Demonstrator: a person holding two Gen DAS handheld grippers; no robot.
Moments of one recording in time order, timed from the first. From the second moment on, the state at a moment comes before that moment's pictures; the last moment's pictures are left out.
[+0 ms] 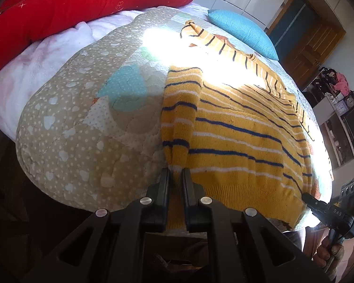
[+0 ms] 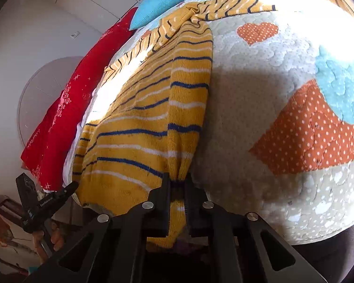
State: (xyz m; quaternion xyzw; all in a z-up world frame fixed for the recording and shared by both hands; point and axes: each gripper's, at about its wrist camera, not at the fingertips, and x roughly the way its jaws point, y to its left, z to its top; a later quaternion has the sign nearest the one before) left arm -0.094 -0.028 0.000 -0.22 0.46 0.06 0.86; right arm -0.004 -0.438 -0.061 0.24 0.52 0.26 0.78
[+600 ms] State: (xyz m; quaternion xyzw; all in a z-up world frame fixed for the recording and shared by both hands) left arm -0.117 -0.036 0.032 -0.15 0.43 0.09 0.89; right arm -0.010 -0.502 -0.038 0.24 0.48 0.16 0.83
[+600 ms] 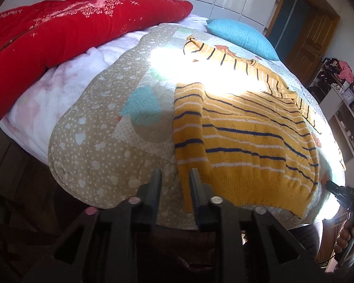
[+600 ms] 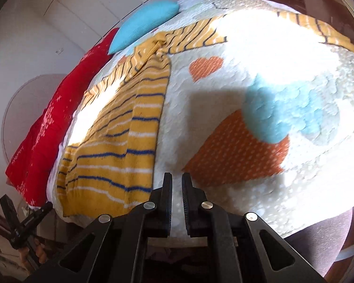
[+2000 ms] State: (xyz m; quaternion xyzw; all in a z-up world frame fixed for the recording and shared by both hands) left arm -0.059 -0.046 0.034 -0.14 0.41 0.07 0.90; right arm 0.204 -0.489 0.103 0.23 0.35 0.13 0.90
